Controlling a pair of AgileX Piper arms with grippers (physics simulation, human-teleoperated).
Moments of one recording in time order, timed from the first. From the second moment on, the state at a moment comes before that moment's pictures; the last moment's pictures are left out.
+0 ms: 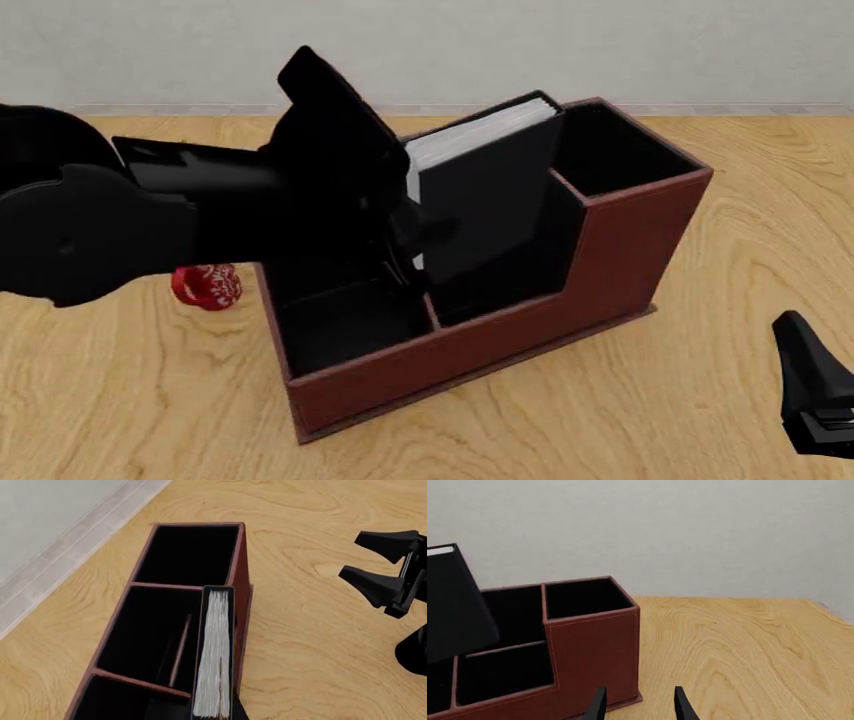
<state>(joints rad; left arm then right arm) -0.89 1.24 -1.00 0.33 0.19 0.00 0.00 -0.01 0.00 -0.02</state>
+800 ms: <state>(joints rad) -0.93 1.36 -0.91 0.14 0.23 0.00 0.00 -0.01 -0.01 -0.02</state>
